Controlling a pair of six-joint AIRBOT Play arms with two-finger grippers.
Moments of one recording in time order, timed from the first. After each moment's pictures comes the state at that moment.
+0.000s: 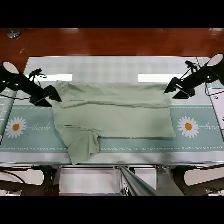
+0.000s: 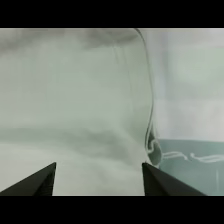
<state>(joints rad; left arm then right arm) 0.23 -1.60 1.28 1.17 -1.44 -1.46 -0.23 -1.65 1.43 -1.14 1.42 1.55</state>
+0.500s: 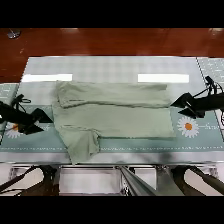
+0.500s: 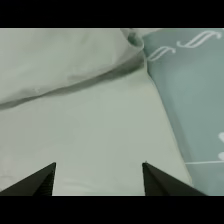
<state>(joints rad) 0.46 -1.20 0.71 1.13 -1.34 -1.45 -0.36 -1.12 0.82 -1.00 1.23 1.49</state>
